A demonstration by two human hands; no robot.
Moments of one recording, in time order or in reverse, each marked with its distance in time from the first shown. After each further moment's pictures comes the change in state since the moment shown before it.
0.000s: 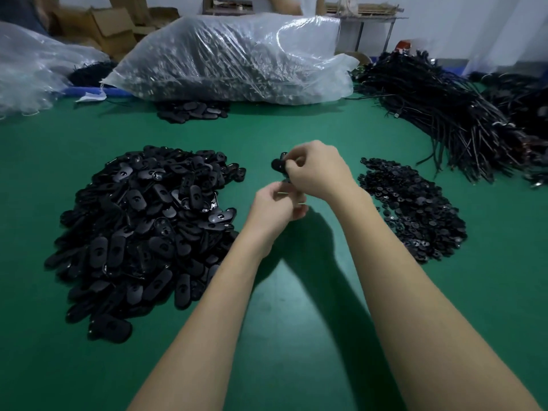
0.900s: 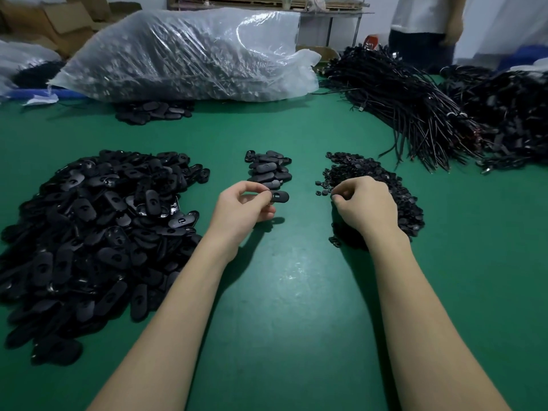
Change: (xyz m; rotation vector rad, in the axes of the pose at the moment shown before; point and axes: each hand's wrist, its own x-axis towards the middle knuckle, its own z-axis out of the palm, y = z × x) left_hand -0.003 -0.004 0.003 0.087 0.012 0.064; right_hand -0.055 0.118 -0.028 -0.108 0.167 0.367
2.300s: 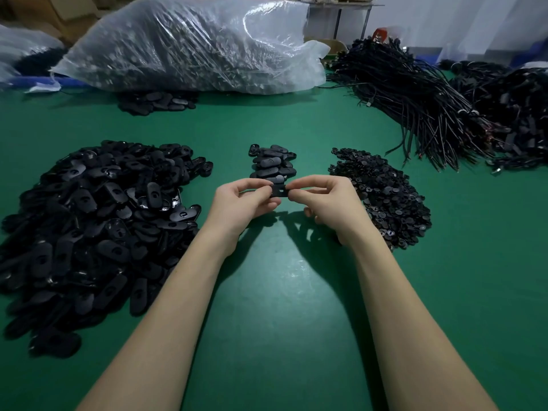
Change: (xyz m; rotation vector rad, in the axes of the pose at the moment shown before) left_hand -0.006 0.009 -0.001 -0.158 -0.007 -0.084; right_hand -0.026 -0.043 0.014 0.819 -0.316 0.005
